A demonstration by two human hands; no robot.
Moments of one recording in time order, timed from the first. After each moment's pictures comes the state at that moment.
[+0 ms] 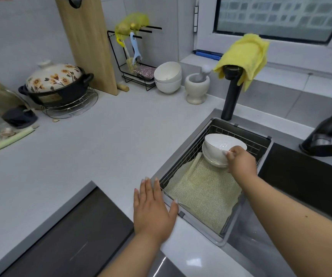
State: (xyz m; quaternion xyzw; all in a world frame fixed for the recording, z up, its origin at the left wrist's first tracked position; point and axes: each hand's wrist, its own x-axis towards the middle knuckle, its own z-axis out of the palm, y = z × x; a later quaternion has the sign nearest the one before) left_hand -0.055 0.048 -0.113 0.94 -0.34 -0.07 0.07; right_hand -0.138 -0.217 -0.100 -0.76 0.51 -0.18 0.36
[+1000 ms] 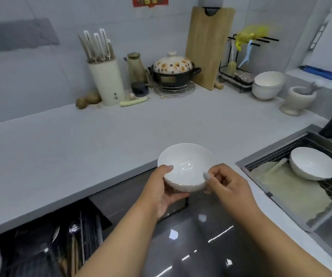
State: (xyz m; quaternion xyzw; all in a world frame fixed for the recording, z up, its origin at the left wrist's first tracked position) left_hand -0.045 0.283 -0.001 0.50 0.13 -0.32 0.79; right_hand -0.130 0.130 0.007 -0.80 0.15 -0.13 0.56
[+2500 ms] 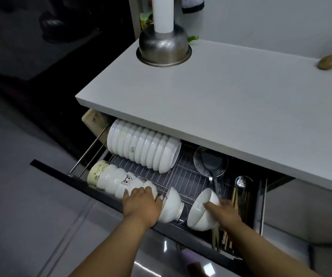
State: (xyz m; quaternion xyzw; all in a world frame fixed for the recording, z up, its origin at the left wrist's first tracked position) left_hand -0.173 0.853 -0.157 0.92 0.30 -0.22 0.09; right_hand -0.070 0.643 -0.201 -0.81 0.14 0.37 0.44
